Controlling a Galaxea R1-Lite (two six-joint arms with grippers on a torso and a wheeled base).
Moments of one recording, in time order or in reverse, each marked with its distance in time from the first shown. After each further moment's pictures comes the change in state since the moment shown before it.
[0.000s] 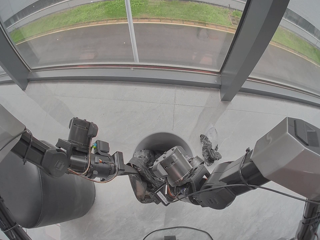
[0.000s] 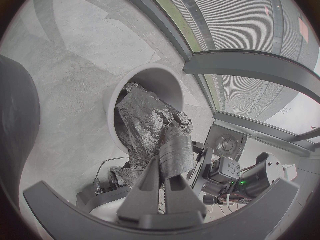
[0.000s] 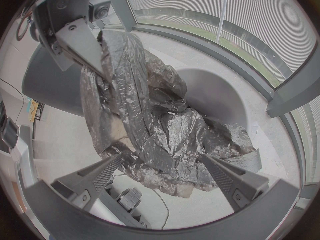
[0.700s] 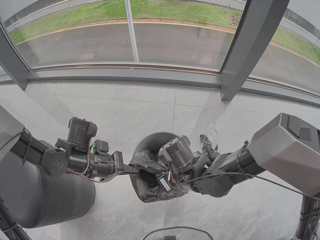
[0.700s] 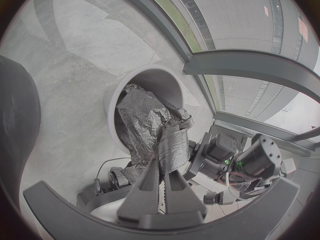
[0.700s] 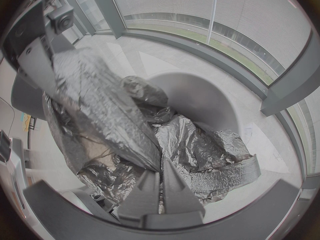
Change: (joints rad) left arm 0.002 -0.006 0.002 0.000 0.004 0.003; right arm -0.072 0.043 -0.063 -0.041 -0.008 -0.010
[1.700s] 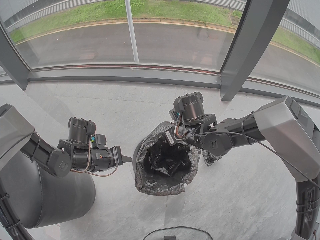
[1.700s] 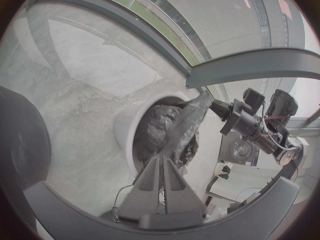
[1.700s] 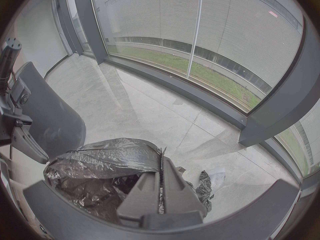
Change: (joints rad) left arm 0.038 0.077 0.002 -0.194 0.136 0.111; right arm -0.173 0.071 -0.358 -0.014 0.007 -0.170
